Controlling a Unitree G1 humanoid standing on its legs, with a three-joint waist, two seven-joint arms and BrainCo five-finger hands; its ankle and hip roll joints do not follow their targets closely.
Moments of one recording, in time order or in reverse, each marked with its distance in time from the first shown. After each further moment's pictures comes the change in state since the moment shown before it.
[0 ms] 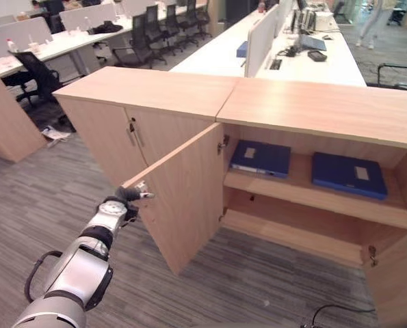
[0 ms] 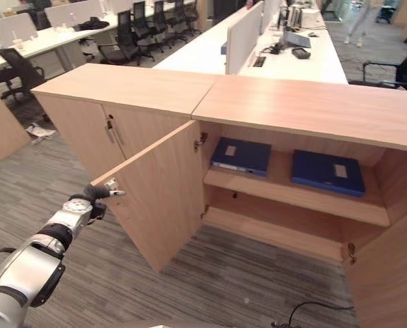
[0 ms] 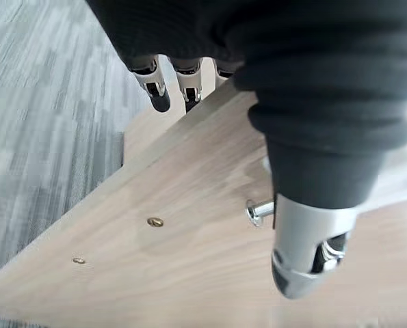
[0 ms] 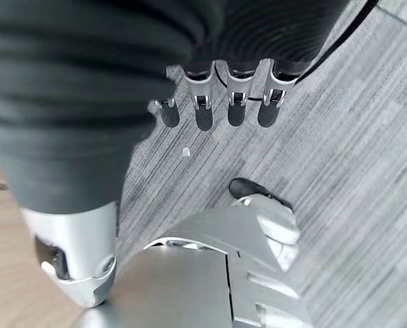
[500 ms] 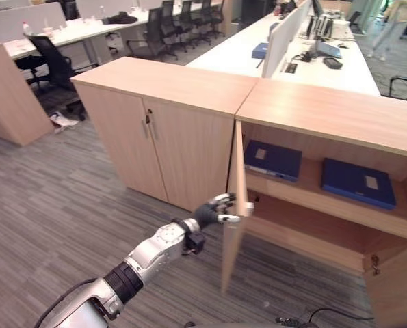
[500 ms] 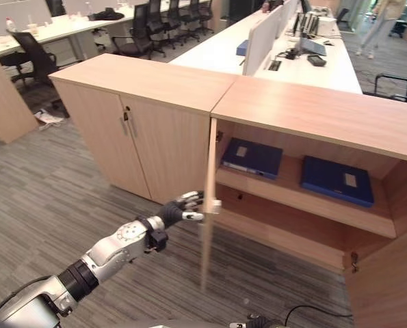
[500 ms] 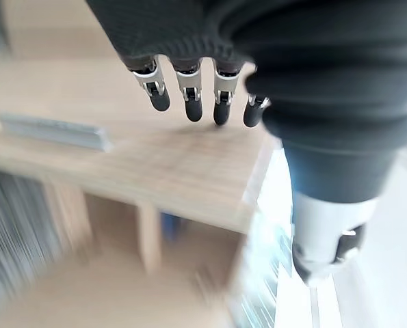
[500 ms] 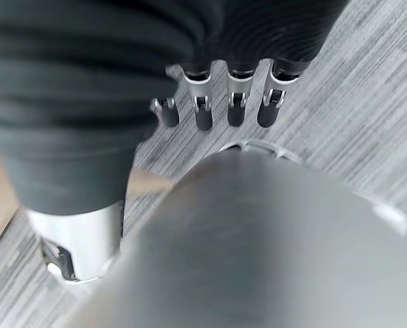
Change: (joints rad) left arm 0.279 -0.085 -0.315 -1.032 -0.469 0.049 -0.226; right arm -0.043 0.119 0.042 0.015 0.002 -0.008 -0.016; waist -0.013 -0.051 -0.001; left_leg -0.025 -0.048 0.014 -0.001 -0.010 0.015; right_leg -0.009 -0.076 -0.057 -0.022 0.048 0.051
